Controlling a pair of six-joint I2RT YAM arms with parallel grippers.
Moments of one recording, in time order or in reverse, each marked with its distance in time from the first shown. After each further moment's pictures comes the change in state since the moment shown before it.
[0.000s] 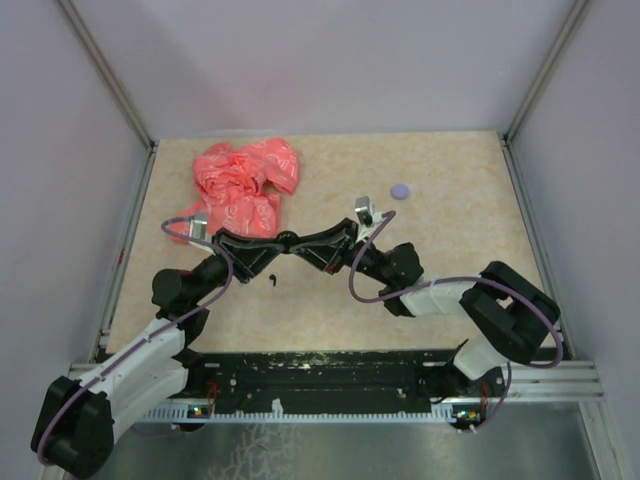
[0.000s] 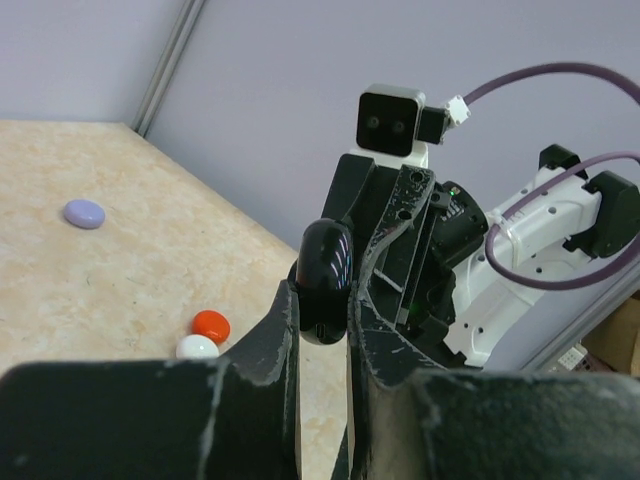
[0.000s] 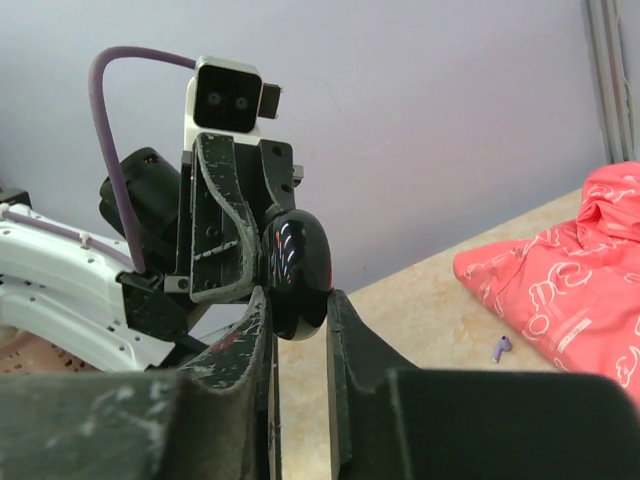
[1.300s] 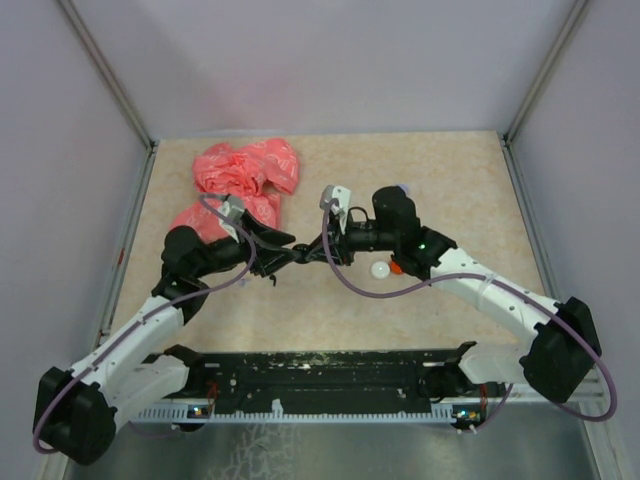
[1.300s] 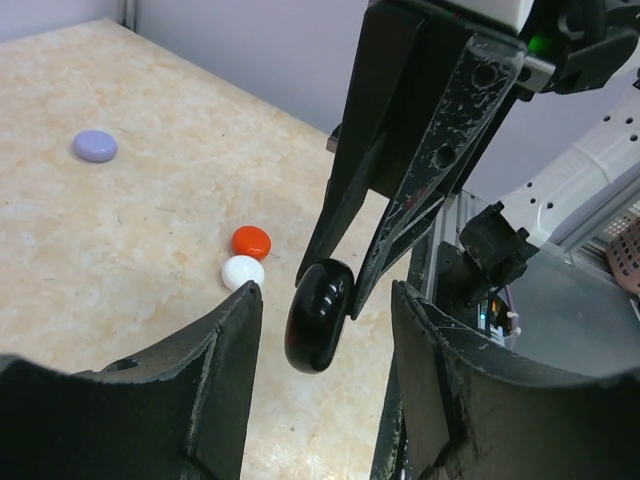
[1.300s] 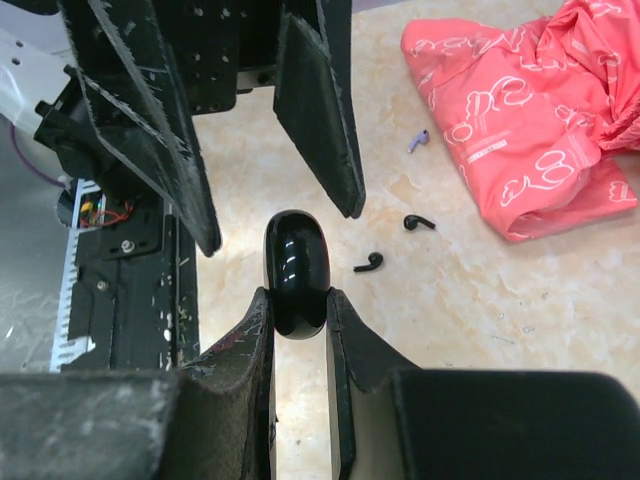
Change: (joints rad) left arm -0.006 0.080 0.274 -0.497 0.232 0.400; right arm -0.101 -0.264 0.424 -1.473 -0.282 -0.716
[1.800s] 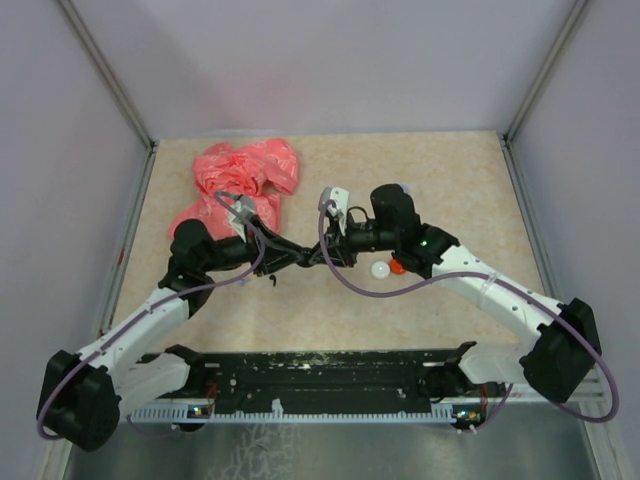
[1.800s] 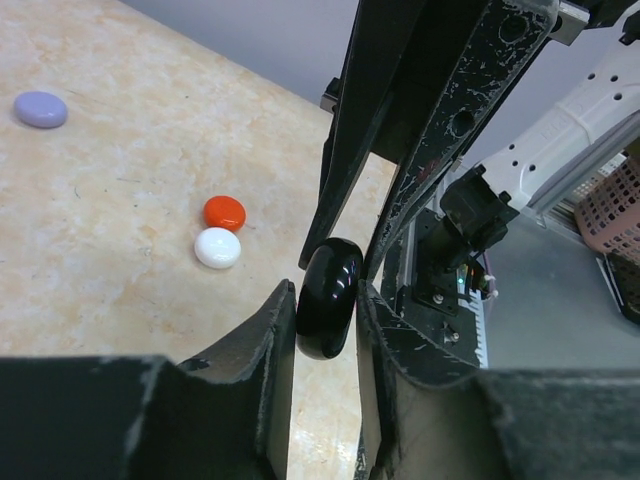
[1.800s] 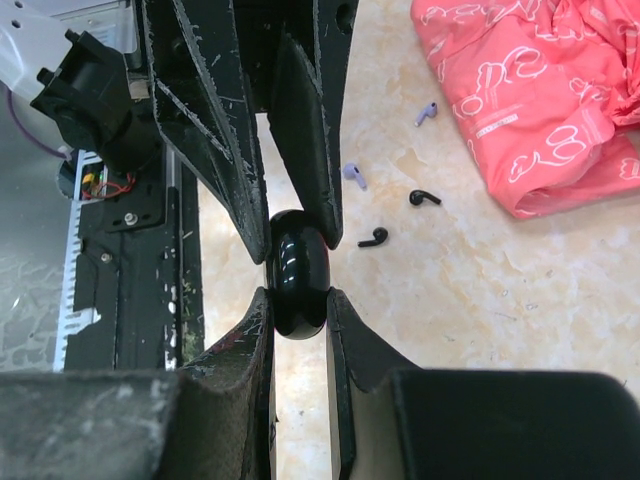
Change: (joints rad) left arm 0.000 0.090 0.018 -0.012 0.111 0.023; right arm 0.000 0.000 0.060 -0.151 -0.004 -0.069
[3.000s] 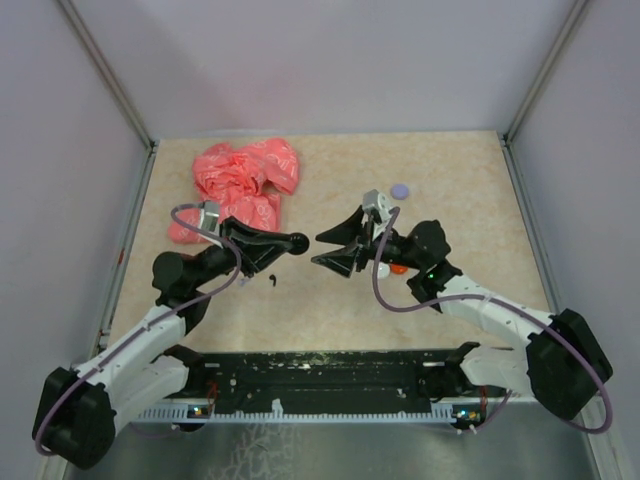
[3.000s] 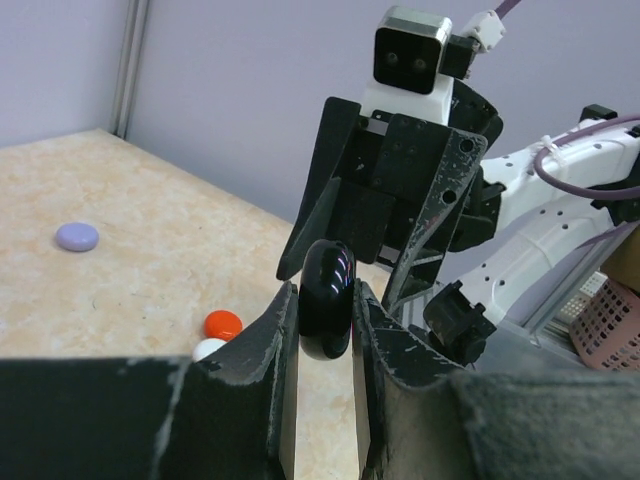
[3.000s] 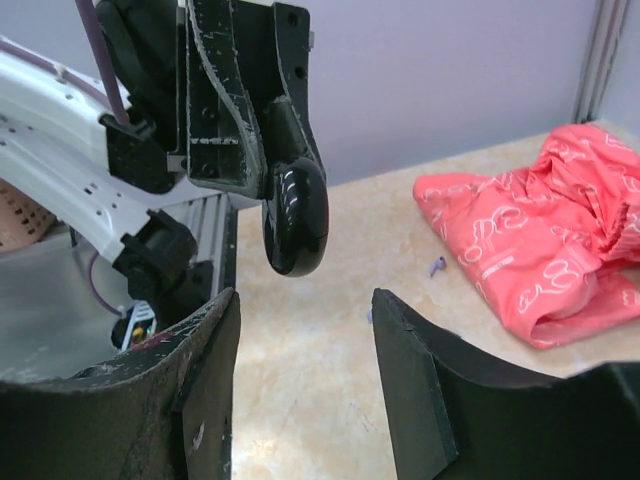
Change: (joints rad) left arm 0.002 -0.112 -0.150 0.399 -0.193 -0.257; right arm -0.072 -0.111 -0.415 0.891 -0.058 0.459
